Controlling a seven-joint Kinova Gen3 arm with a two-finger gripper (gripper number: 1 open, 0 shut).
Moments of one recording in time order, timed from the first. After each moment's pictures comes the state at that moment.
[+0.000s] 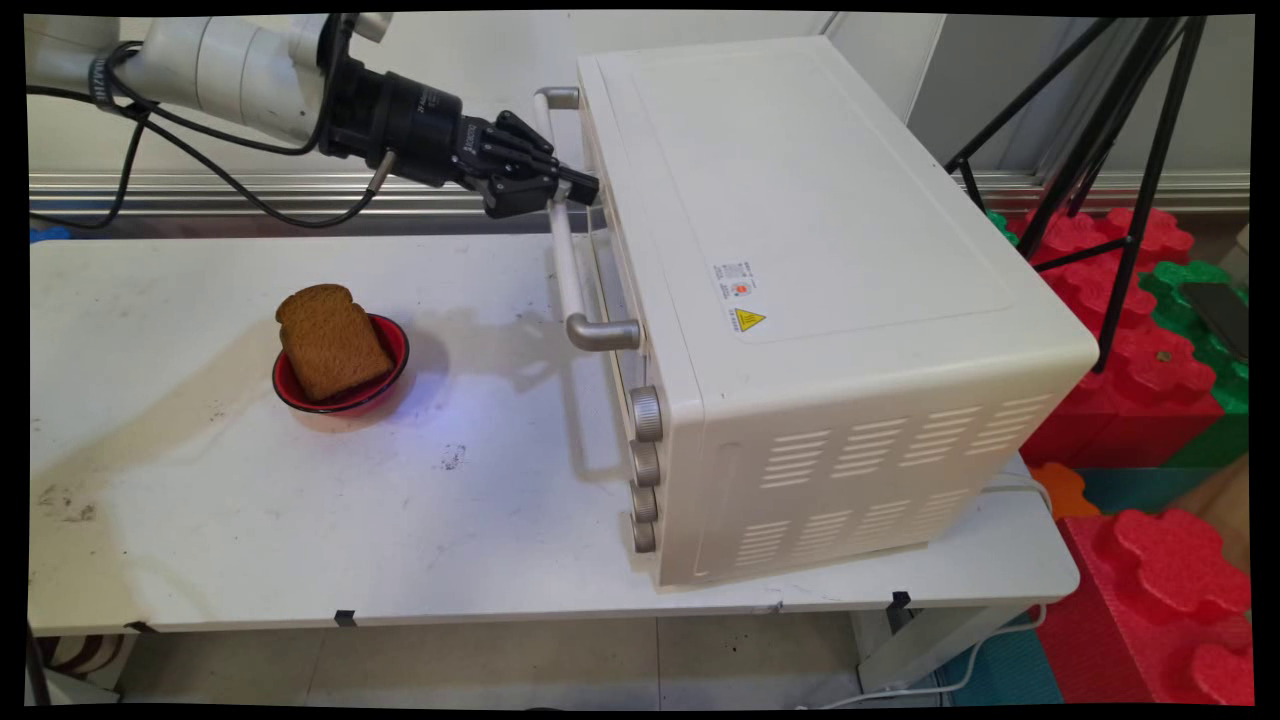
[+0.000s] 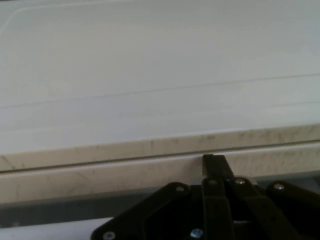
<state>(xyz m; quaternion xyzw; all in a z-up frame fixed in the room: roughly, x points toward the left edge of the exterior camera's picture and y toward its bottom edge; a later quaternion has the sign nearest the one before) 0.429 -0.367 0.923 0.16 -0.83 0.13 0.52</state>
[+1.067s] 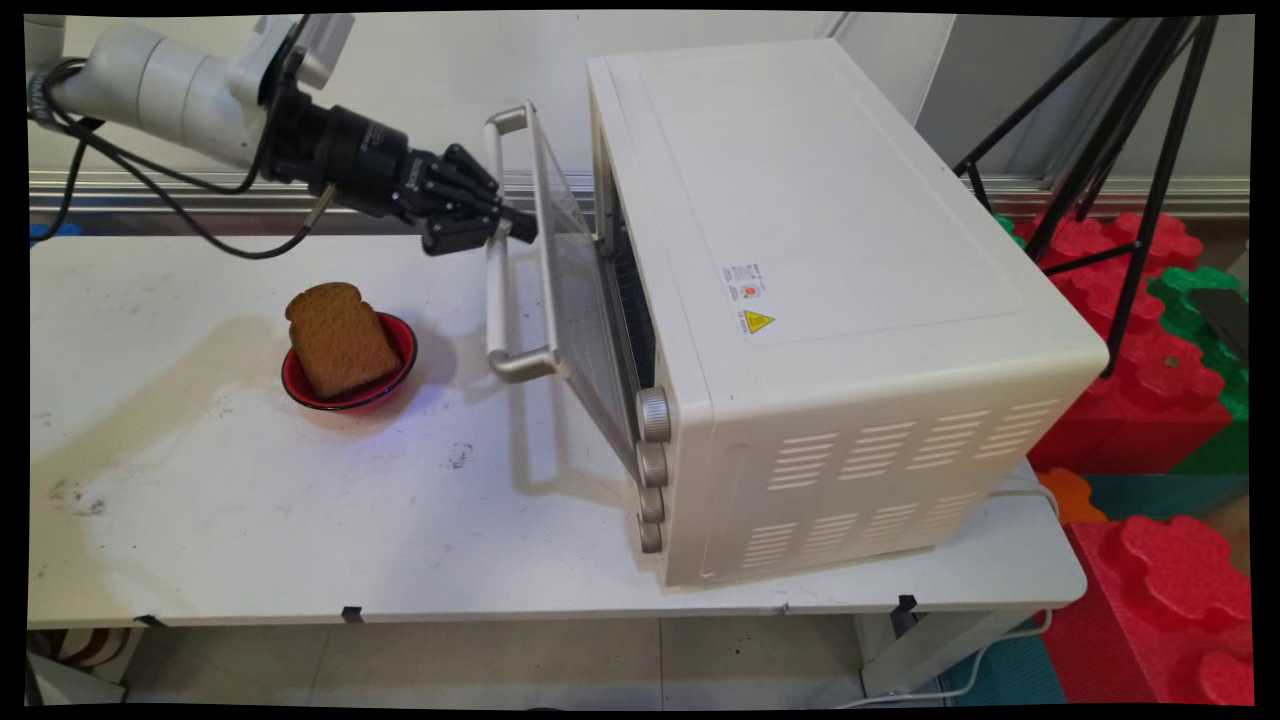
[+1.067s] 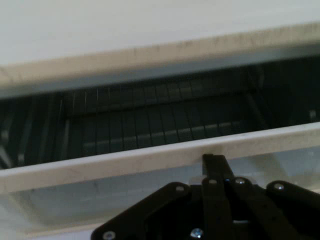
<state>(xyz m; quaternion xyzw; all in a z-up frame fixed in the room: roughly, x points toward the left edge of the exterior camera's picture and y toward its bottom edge) 0.472 -0.347 0.901 0.14 -0.86 0.12 0.48</state>
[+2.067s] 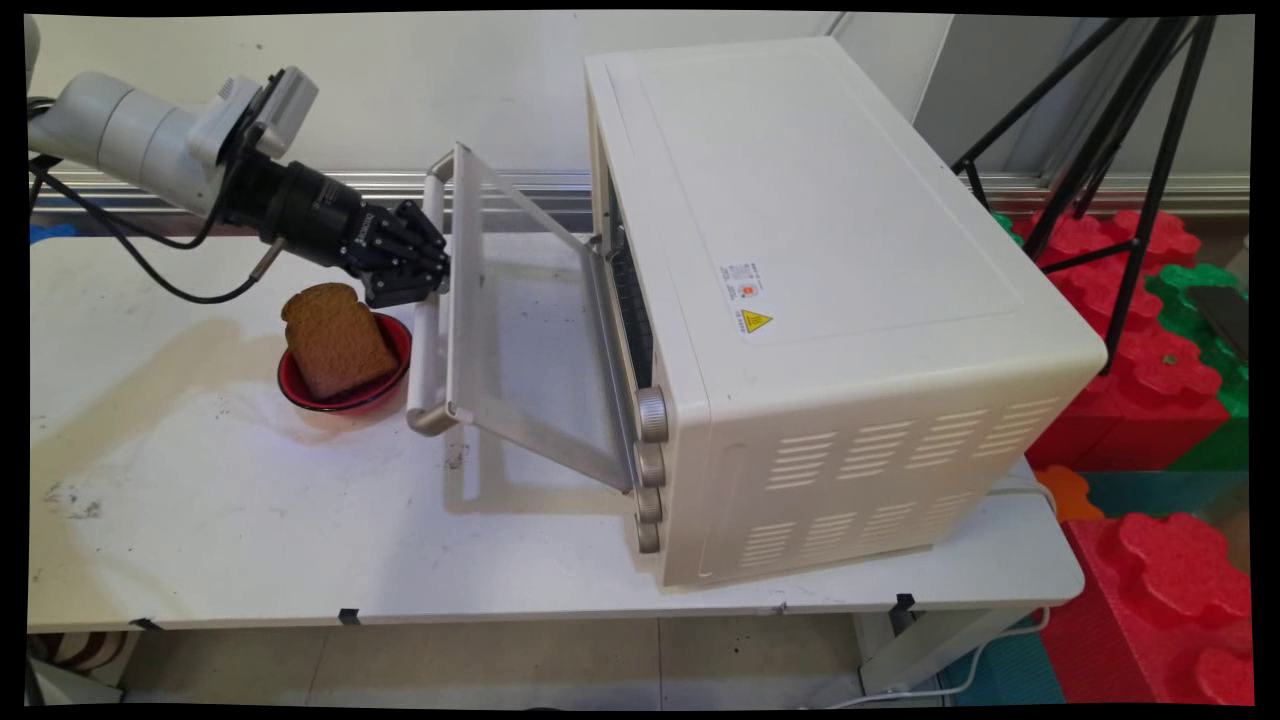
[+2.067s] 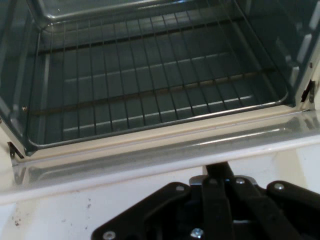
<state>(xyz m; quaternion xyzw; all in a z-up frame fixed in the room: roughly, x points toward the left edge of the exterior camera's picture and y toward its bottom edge) 0.520 -0.317 0.874 0.14 -0.88 0.12 0.44</state>
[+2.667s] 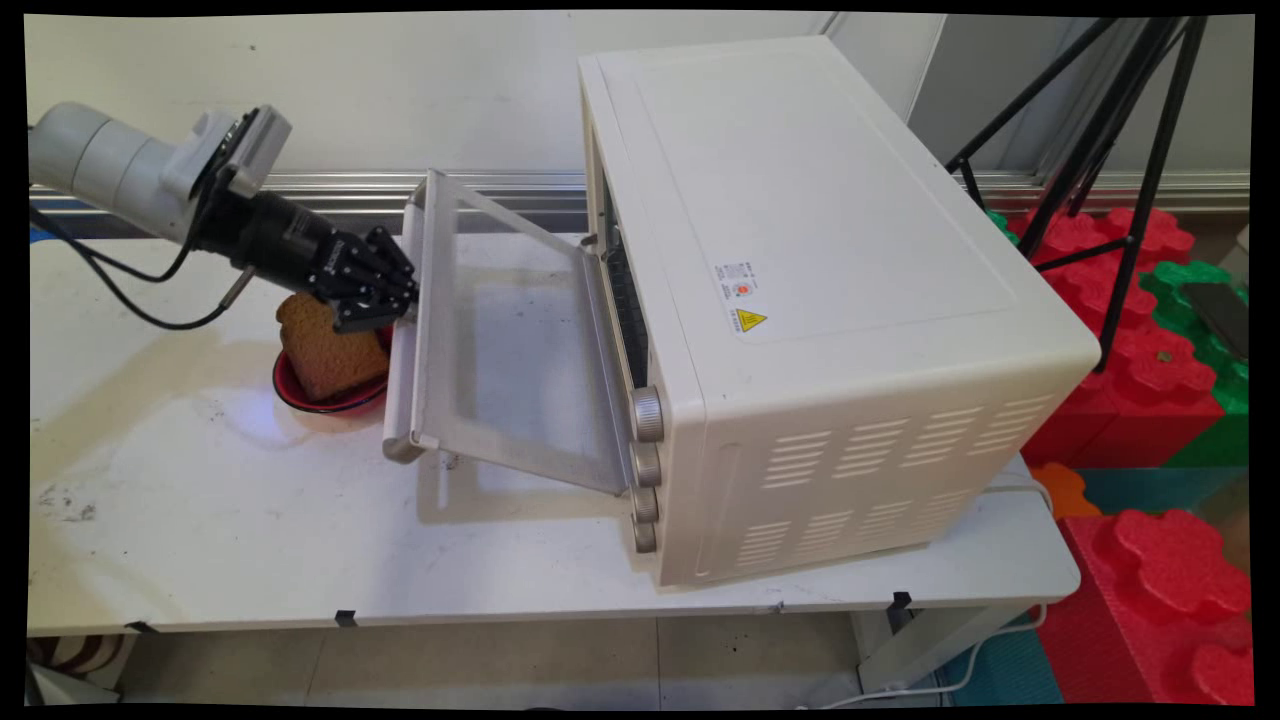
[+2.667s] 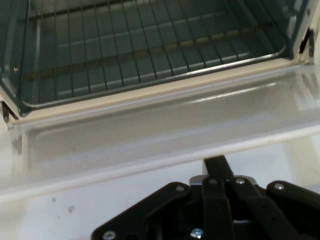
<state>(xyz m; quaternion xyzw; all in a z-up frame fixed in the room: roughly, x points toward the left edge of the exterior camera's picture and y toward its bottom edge) 0.547 -0.306 0.852 0.12 -0.89 0.12 0.41</state>
